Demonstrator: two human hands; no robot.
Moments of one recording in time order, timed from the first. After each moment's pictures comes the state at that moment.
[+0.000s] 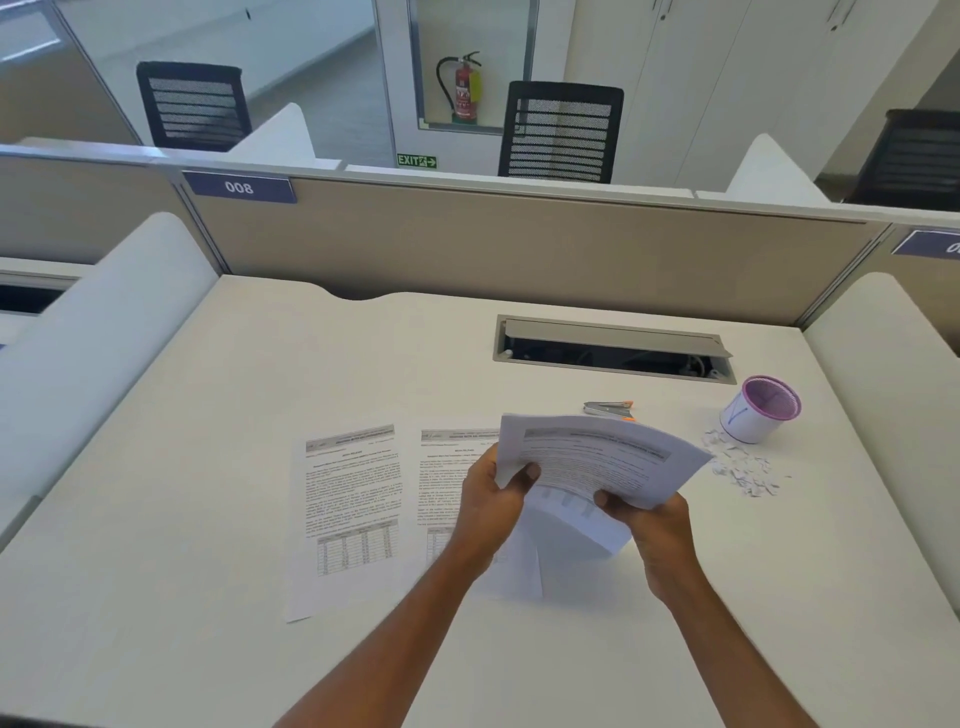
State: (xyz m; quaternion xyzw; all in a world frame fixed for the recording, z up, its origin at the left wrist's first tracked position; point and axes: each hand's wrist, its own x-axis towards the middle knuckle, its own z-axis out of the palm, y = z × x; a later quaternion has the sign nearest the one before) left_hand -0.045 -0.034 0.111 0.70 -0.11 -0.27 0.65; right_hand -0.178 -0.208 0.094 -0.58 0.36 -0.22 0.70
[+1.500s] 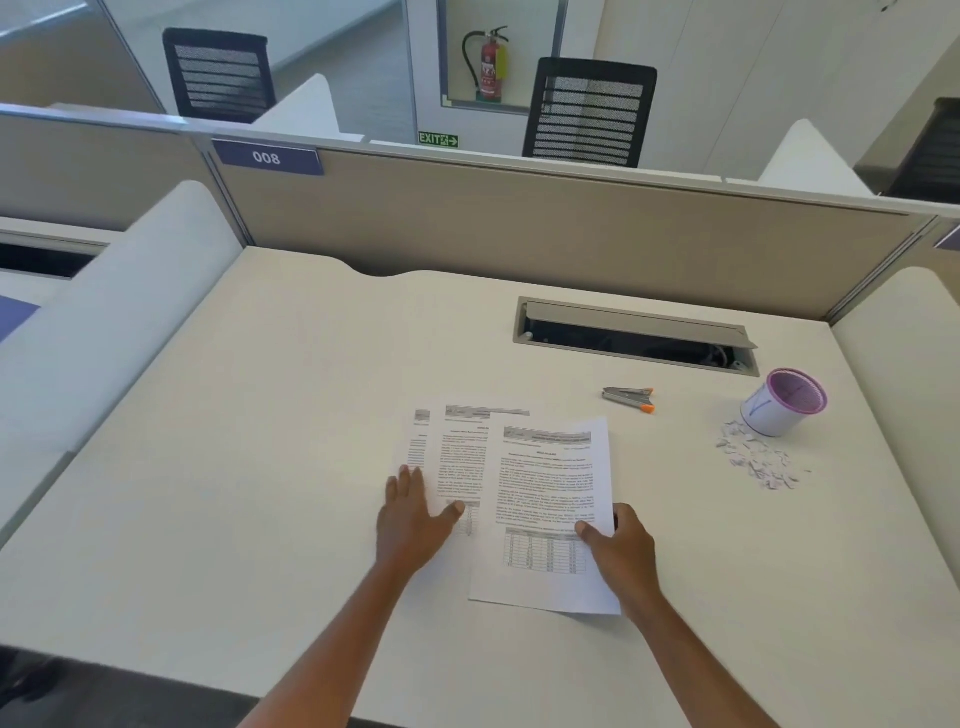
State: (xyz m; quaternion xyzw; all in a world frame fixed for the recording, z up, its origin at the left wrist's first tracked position) left_hand -0.006 0.079 0.009 0.93 -0.12 -0.24 0.24; right_hand -0.185 -0.160 0.026 -0.73 0.48 -0.04 0.48
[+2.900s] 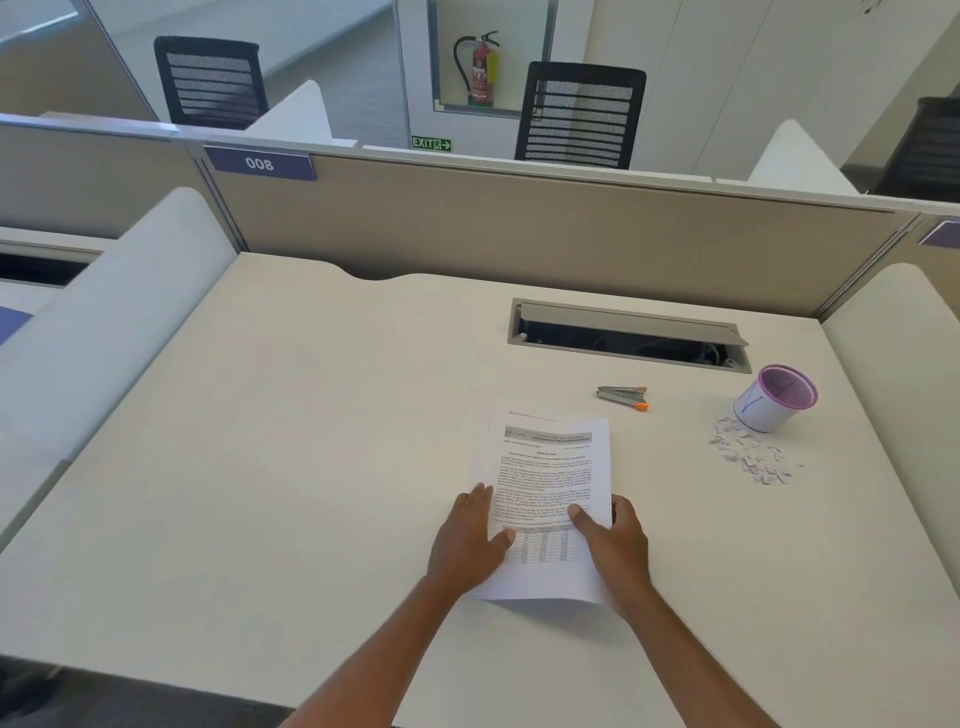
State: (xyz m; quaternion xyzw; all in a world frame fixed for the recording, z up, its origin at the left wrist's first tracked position) left_hand -0.056 0.032 0.018 0.89 -0.25 -0.26 0.28; right_hand -0.179 -0.148 0.041 -0.65 0.49 -0.10 0.57
